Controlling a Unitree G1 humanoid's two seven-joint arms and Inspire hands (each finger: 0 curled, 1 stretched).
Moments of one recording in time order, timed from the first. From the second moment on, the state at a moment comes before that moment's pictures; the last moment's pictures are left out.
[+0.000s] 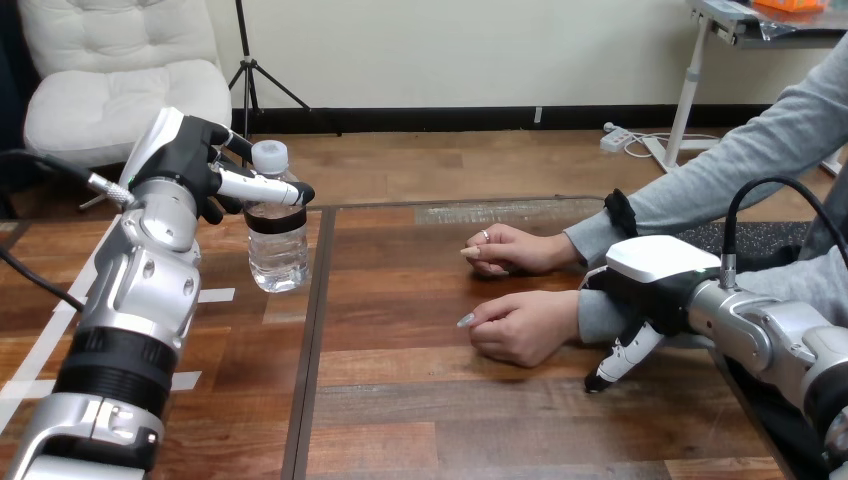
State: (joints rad) left arm -0.75 0.39 -0.10 0.56 0.37 0.48 -0.07; right arm -0.83 -0.53 0.58 1.25 -0.81 -0.42 0.03
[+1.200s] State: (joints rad) left arm -0.75 0.39 -0.10 0.56 0.37 0.48 -0.07; right arm -0.83 -0.52 0.58 1.25 -0.80 -0.43 0.03
